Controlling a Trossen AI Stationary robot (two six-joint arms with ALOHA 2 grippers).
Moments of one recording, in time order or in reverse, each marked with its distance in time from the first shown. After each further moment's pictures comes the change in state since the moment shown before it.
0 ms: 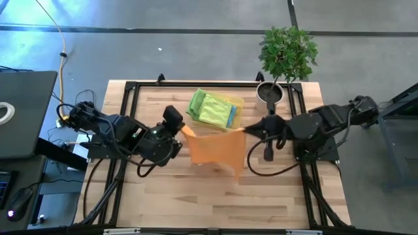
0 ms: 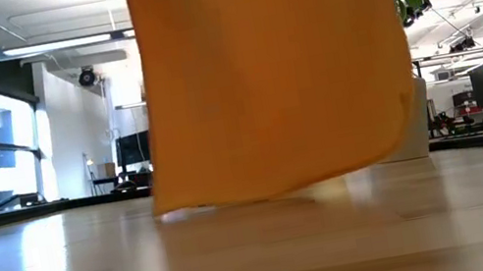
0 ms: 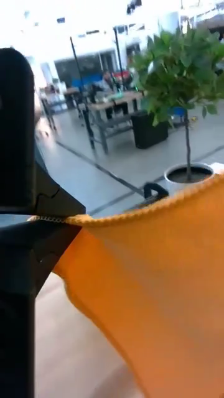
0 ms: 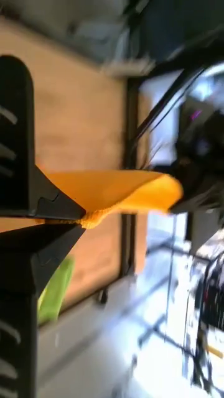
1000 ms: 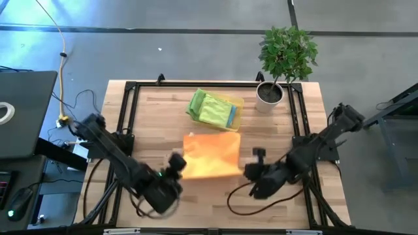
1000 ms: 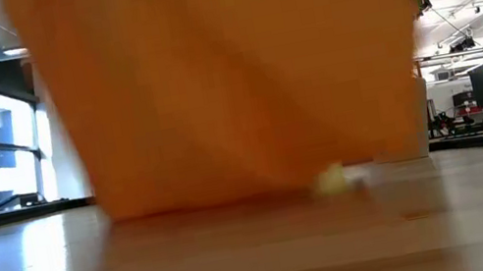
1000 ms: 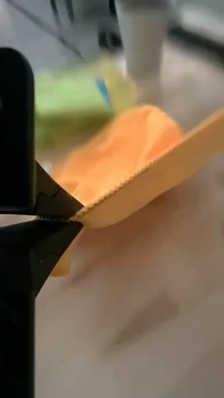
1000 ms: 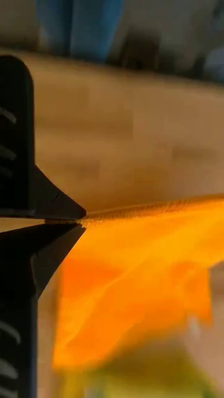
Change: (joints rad) left arm -0.261 0.163 -0.168 0.092 0.365 -0.527; right arm 0.233 0.274 -0.162 -0.203 -0.091 0.434
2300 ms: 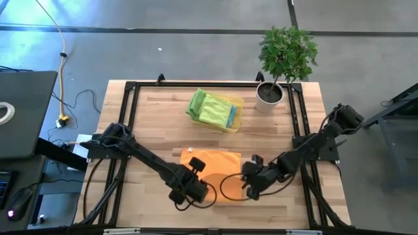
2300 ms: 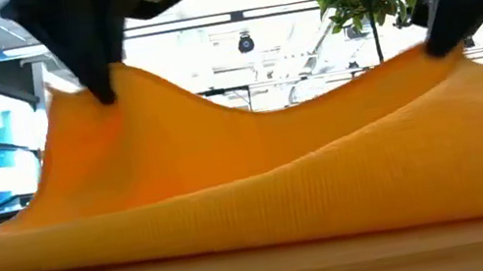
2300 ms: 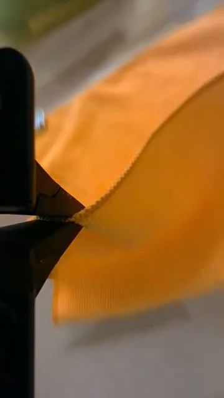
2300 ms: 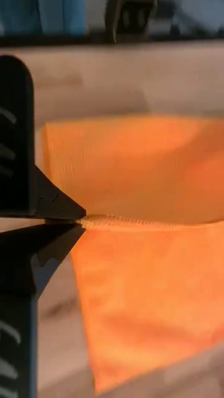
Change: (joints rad) left arm 0.206 0.286 -0.028 0.142 0.312 -0.019; right arm -0.051 0.014 -0.440 0.513 -0.138 0.278
